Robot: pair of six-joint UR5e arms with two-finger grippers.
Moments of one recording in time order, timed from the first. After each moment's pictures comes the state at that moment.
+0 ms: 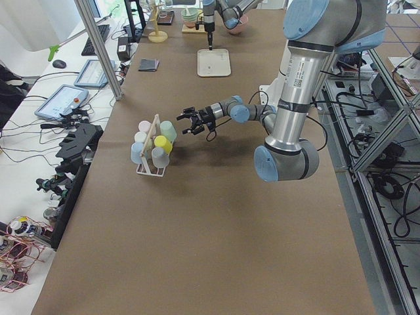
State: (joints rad) left arm -0.36 -1.91 -1.67 -1.43 -0.41 1.08; right arm 0.95 -1.56 1.56 -0.90 2.34 0.83
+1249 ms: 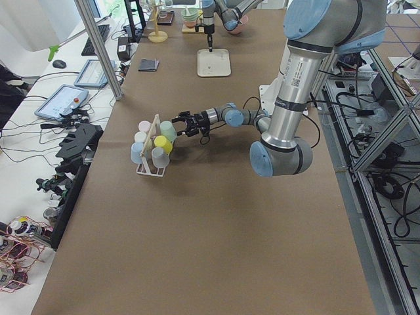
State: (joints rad) left arm -0.38 -1.98 -1.52 -1.44 -0.32 1.08; right arm 0.93 -1.54 1.55 -0.90 2.34 0.83
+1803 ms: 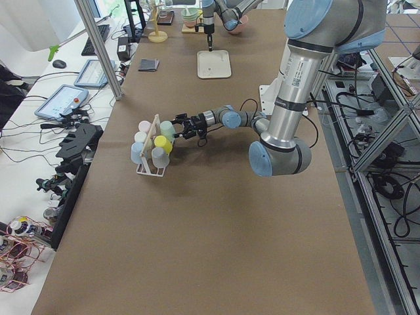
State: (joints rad) left arm -0.40 -1.99 -1.49 -1.44 -0.31 1.08; right arm 0.93 -1.54 1.56 -0.90 2.34 0.82
